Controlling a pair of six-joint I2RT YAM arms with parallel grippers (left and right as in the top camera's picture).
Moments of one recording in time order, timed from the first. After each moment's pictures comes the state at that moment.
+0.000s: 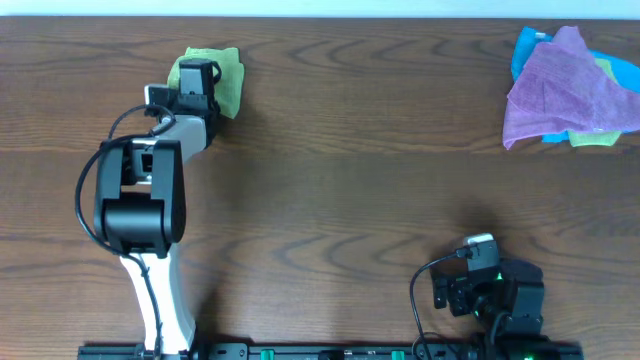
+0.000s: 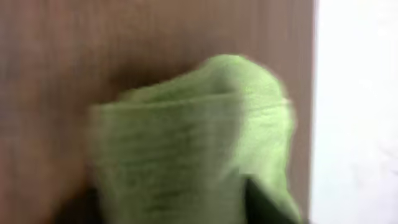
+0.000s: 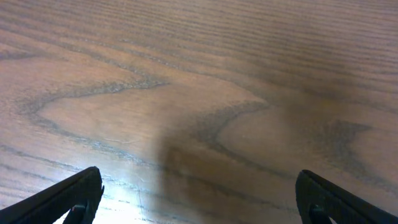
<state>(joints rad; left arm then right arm) -0.03 2.20 1.33 0.13 -0.30 -1.54 -0.04 0.24 0.20 -0.82 -0.16 -0.17</state>
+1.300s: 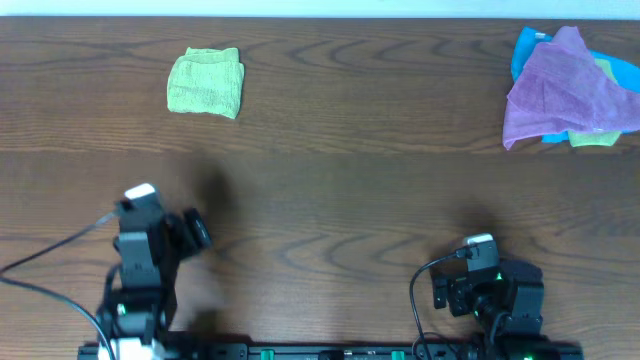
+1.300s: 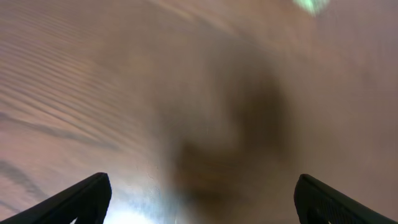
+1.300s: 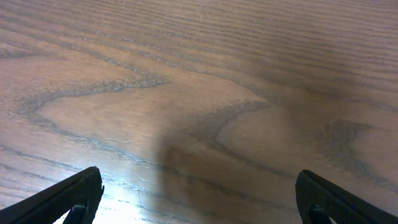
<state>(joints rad) 0.02 0.63 0.41 -0.58 -0.12 -0.25 -0.04 0.24 0.20 -0.82 -0.16 -0.17</state>
